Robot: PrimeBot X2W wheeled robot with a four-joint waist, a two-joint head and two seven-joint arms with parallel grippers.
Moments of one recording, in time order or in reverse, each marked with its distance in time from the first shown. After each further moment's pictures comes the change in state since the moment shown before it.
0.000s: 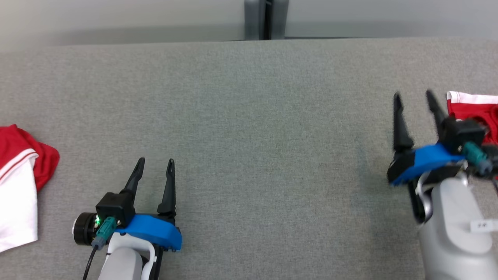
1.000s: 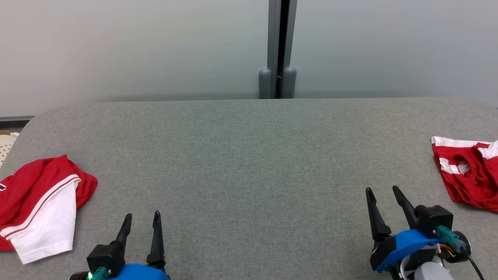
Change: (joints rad) left arm 0.212 -0.018 0.080 -0.021 -0.015 0.039 0.000; right arm 0.358 0.001 0.161 -0.034 0.208 0.000 0.000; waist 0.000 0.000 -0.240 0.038
